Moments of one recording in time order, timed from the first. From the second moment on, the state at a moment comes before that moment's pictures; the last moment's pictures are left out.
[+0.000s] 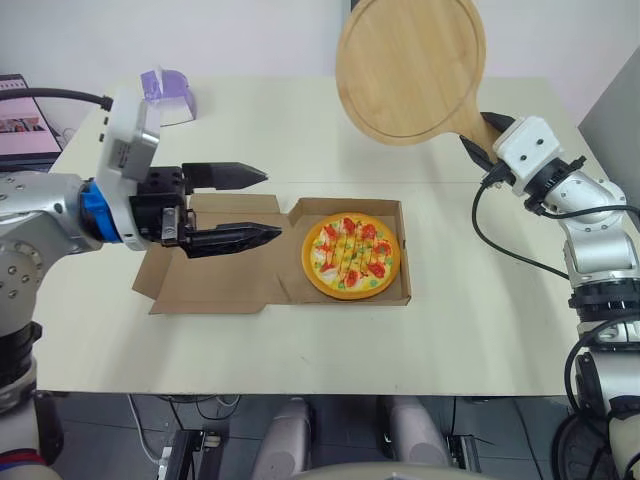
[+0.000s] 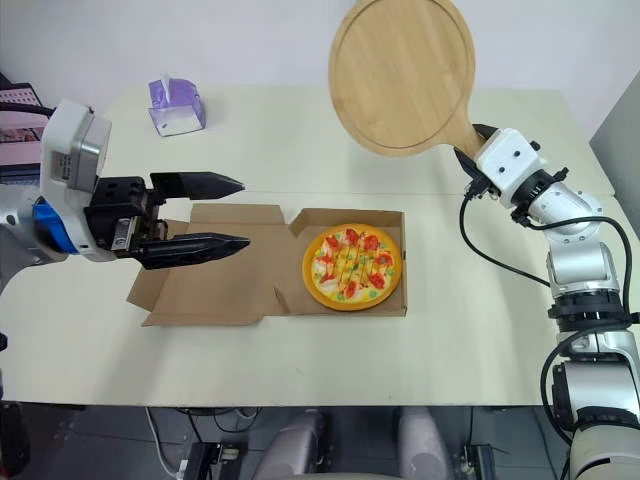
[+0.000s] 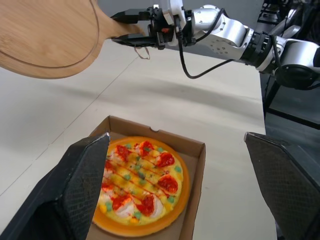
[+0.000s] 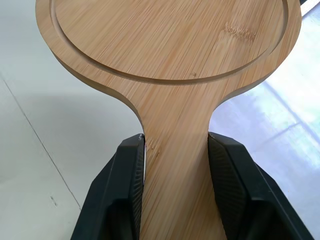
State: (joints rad) left arm -0.60 0.97 0.21 -0.33 -0.94 0.84 -1.08; right arm -0.65 -0.67 -0.06 0.30 0.01 -0.11 0.62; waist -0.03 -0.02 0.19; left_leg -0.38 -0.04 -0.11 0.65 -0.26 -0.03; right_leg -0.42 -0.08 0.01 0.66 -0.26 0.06
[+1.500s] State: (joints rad) left arm -0.65 0.67 0.05 -0.28 -0.73 0.71 -1.01; right arm -0.27 -0.83 -0.41 -0.34 0.35 0.86 0.56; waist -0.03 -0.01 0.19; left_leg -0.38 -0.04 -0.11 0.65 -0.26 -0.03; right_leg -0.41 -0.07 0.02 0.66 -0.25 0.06
